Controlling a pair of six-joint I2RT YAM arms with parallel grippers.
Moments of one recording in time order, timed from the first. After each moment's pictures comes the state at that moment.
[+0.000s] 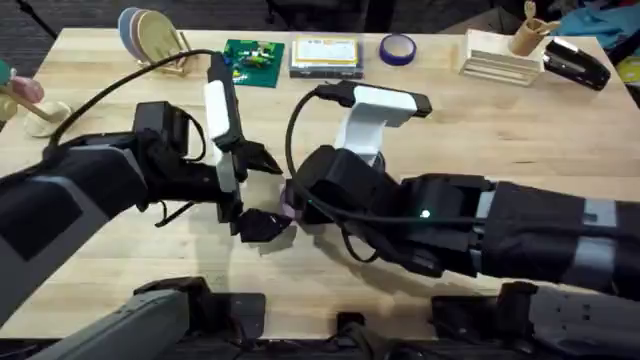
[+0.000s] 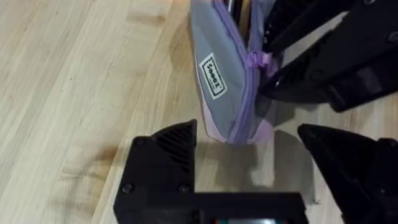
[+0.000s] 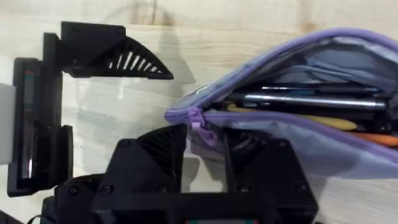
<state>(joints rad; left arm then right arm) 0.12 1.23 0.58 -0.77 0.89 1.28 1.12 1.43 0.82 -0.28 0.34 0.96</state>
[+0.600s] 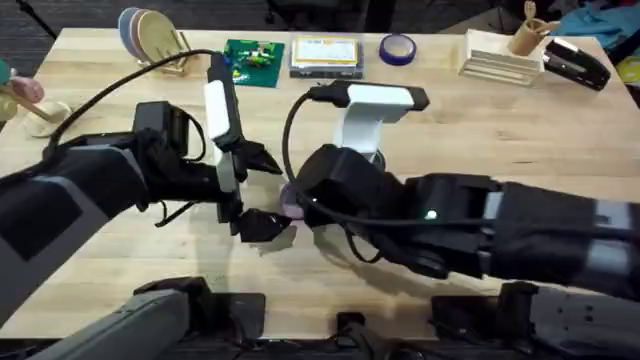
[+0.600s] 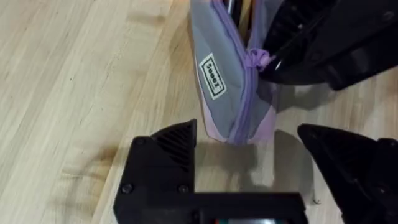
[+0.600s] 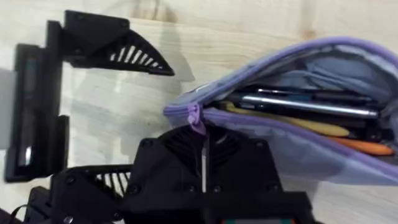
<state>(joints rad) 0.12 1.23 0.58 -0.77 0.89 1.28 1.12 1.41 0.82 -0.29 0.34 0.88</state>
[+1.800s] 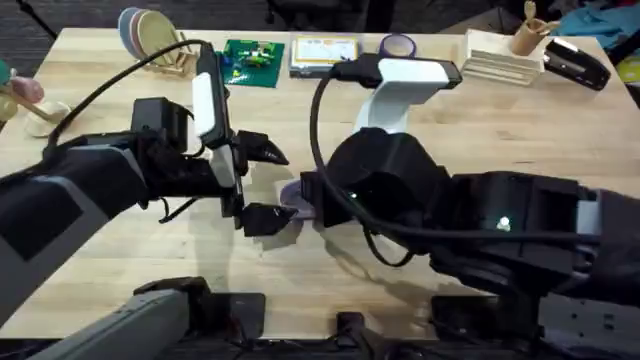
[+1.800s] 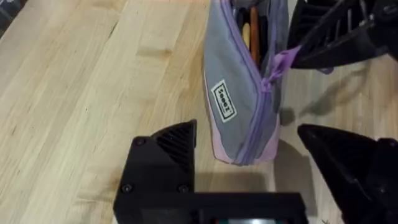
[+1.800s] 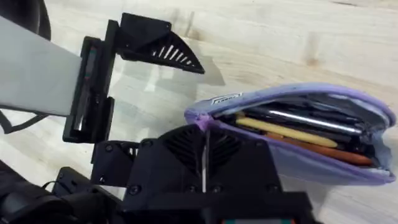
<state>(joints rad) 0.12 1.23 0.58 -0.71 1.00 1.28 1.12 1.23 0.82 -0.34 0.32 0.78</state>
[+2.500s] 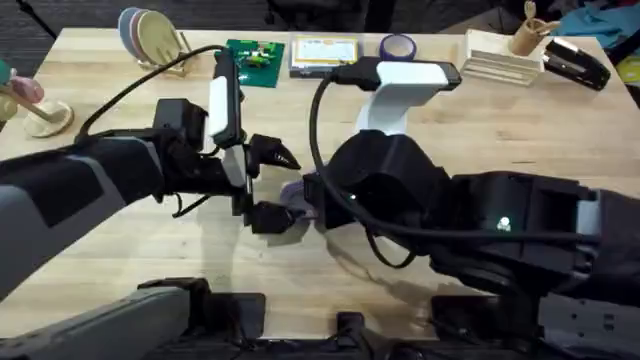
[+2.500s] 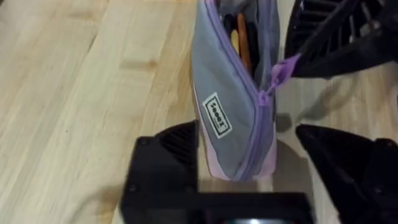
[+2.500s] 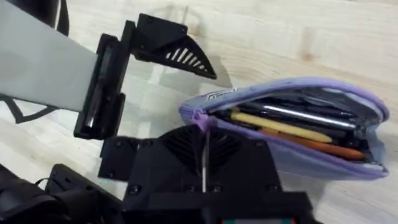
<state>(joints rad) 0.05 1.33 0.58 -0.64 1.04 1.28 1.12 1.23 0.82 -0.36 0.32 0.78</state>
